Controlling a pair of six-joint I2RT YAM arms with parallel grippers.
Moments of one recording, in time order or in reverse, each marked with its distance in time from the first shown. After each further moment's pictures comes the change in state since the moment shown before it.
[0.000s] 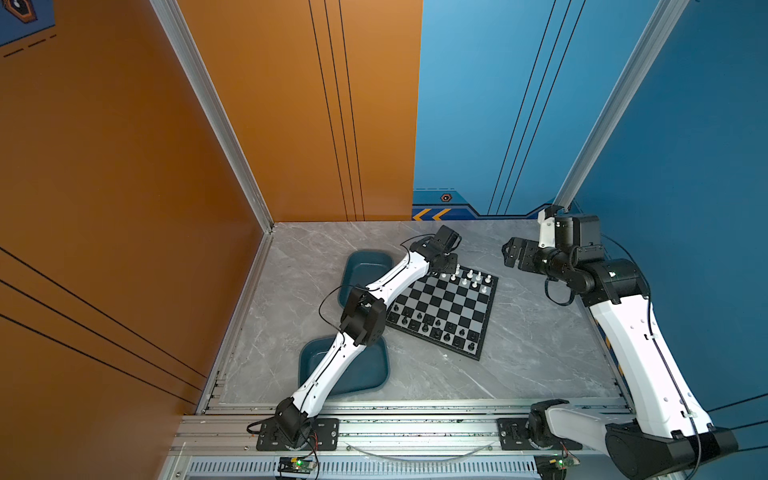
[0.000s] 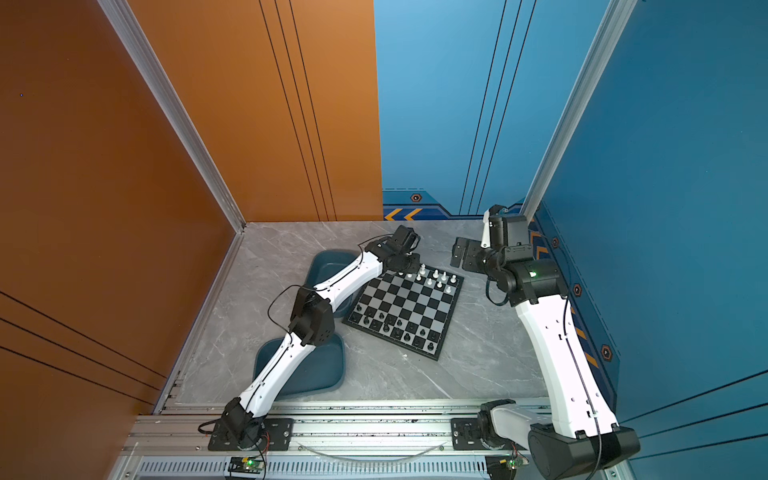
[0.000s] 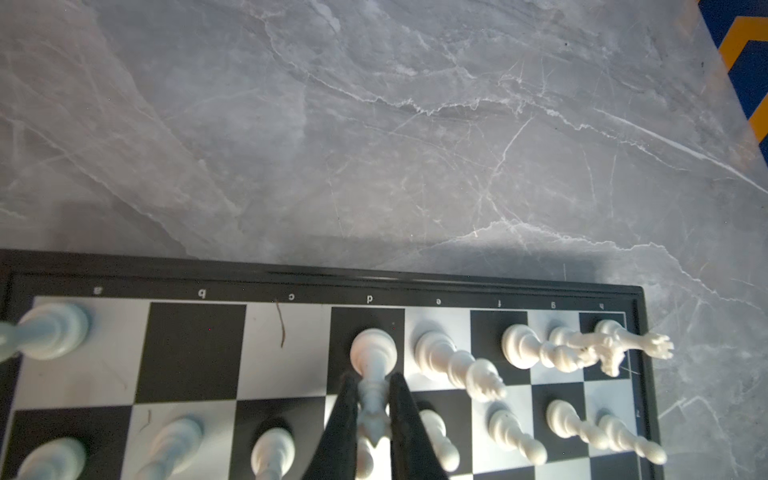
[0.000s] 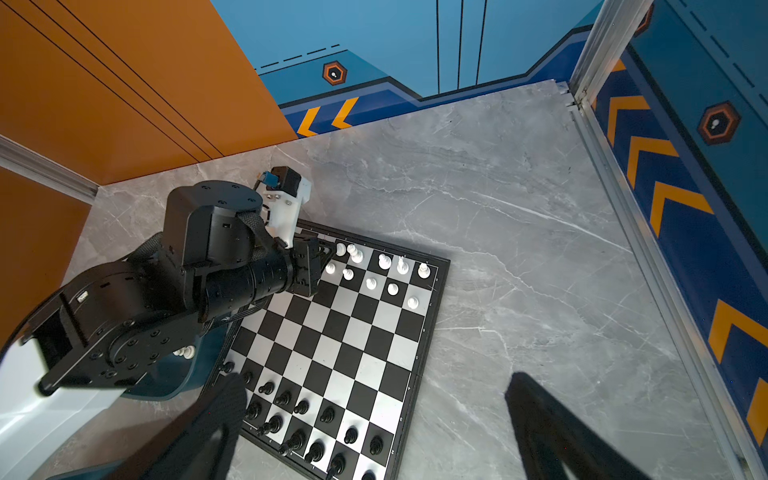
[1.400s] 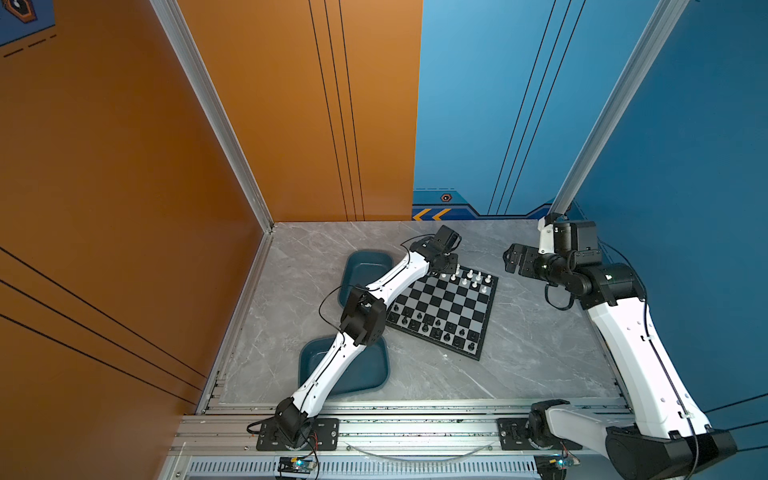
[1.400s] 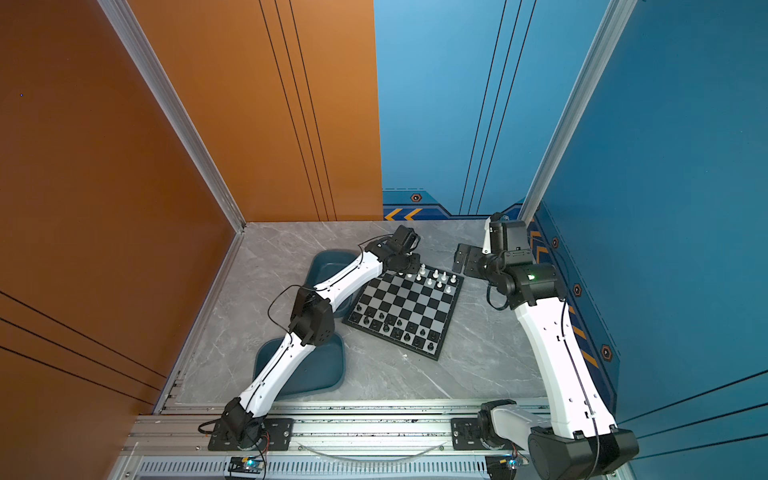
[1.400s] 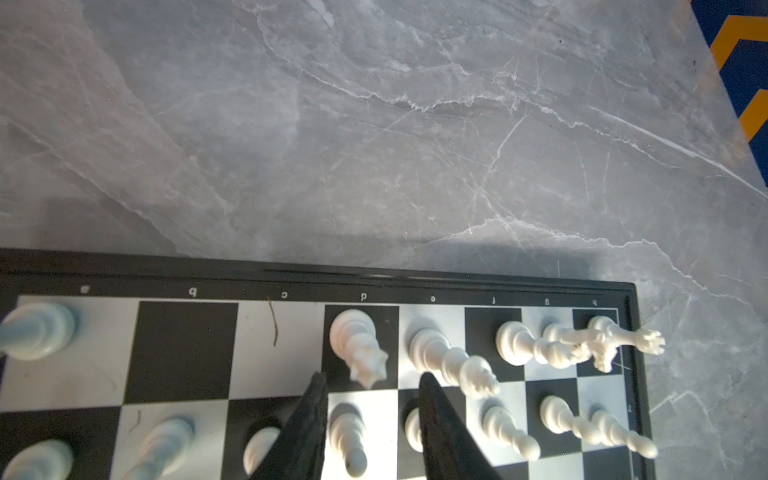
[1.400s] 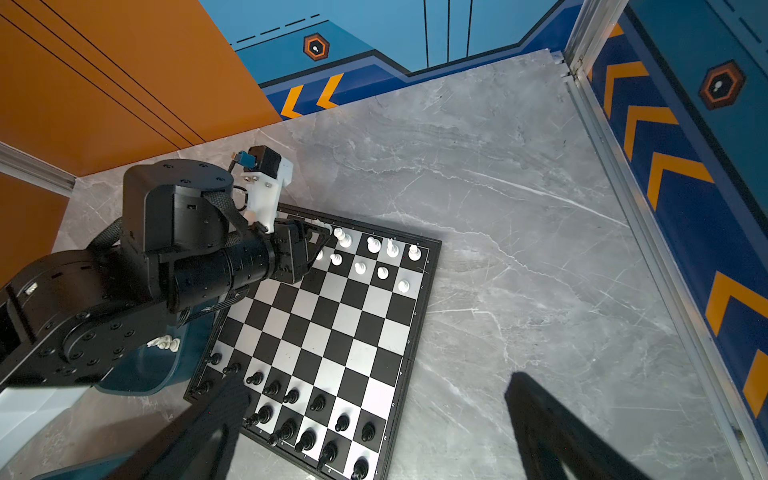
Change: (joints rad) left arm 0.000 0.000 0.000 0.000 0.017 -0.004; right arm -0.023 -0.024 -0.072 0.002 -0.008 0.009
